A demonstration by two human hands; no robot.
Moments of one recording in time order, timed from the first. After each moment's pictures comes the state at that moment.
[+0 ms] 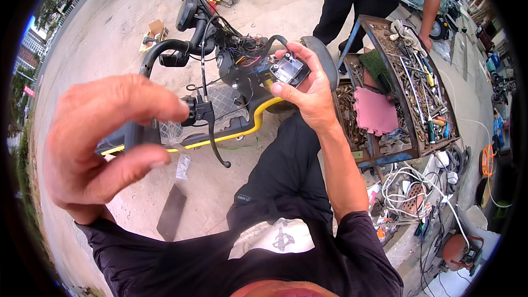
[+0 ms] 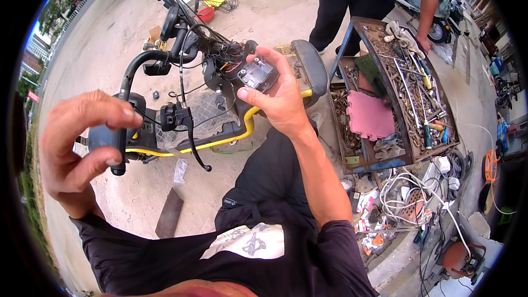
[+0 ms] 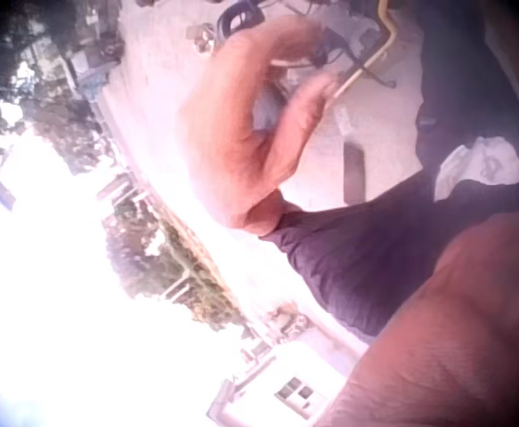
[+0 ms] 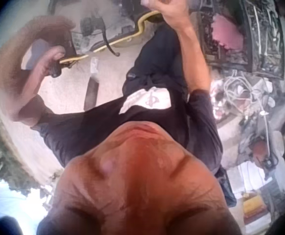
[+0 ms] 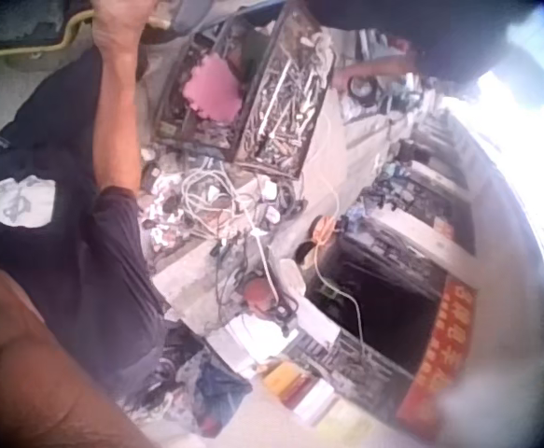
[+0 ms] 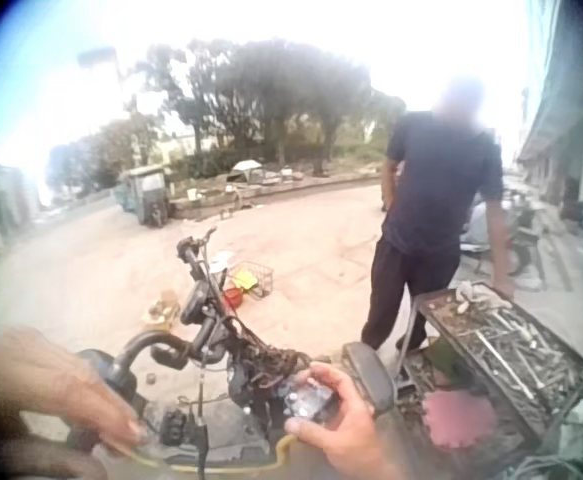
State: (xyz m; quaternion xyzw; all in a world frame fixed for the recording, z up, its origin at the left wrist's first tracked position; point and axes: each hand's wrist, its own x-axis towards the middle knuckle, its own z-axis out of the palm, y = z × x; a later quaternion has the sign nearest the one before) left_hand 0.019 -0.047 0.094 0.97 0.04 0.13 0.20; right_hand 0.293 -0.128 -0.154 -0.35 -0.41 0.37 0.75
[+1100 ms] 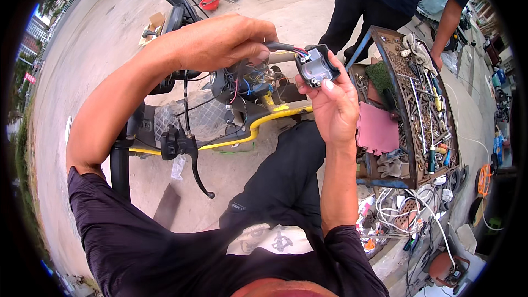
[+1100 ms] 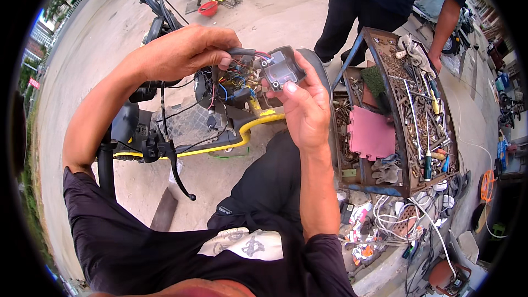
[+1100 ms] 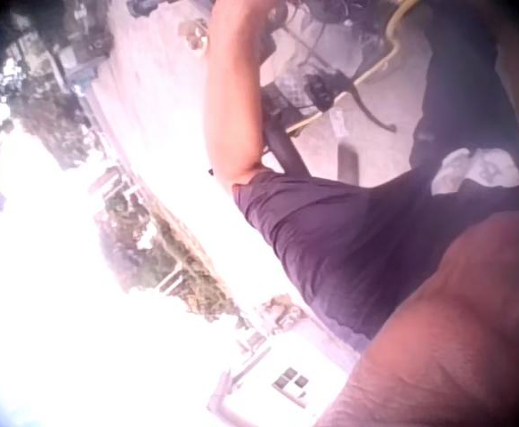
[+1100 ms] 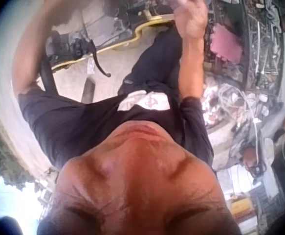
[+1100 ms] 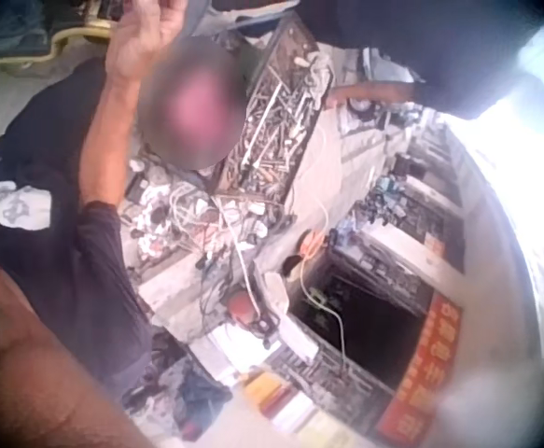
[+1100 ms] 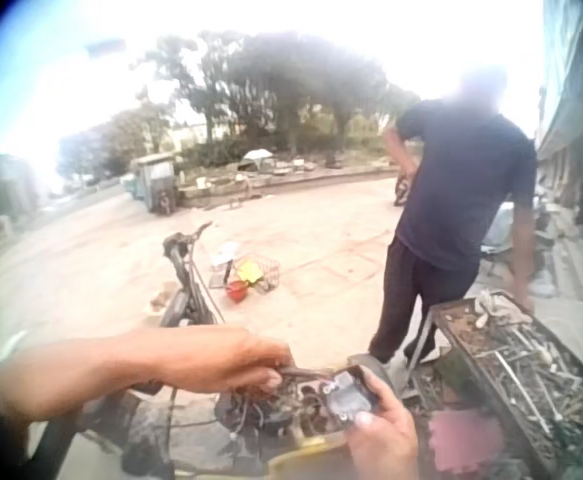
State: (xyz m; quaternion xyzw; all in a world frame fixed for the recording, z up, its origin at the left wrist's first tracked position) left_hand 0.203 0.098 -0.015 0.97 0.04 -0.03 0.23; right_hand 0.354 -0.107 -0.157 -0.26 -0.29 0.41 0.82
